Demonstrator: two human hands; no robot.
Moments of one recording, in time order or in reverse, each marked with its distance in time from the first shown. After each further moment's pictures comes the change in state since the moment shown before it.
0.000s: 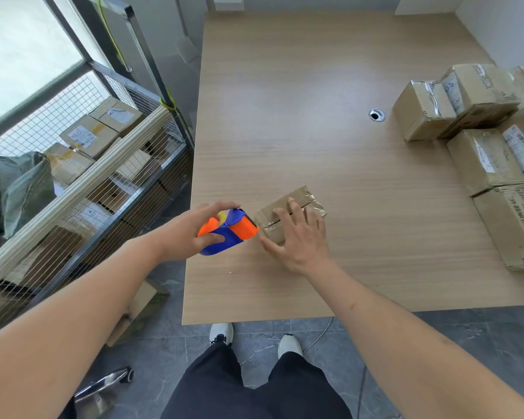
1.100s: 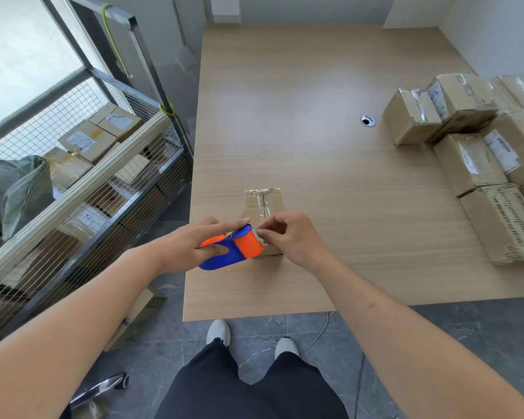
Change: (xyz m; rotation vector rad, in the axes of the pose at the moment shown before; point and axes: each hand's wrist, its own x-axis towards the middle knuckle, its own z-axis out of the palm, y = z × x) left_hand -0.028 0.012 0.011 0.033 -0.084 0.106; right_hand -0.015 -0.019 -0.043 0.956 -0.082 -0.050
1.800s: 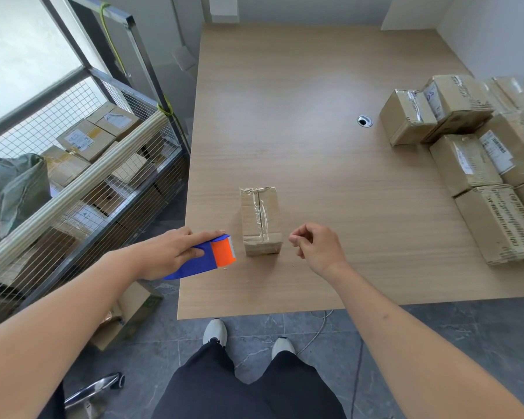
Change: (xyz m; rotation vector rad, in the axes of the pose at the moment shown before) left_hand -0.013 -0.035 0.006 0.220 -0.083 -0.114; right_hand -0.026 0.048 -0.034 -0.135 0.197 0.244
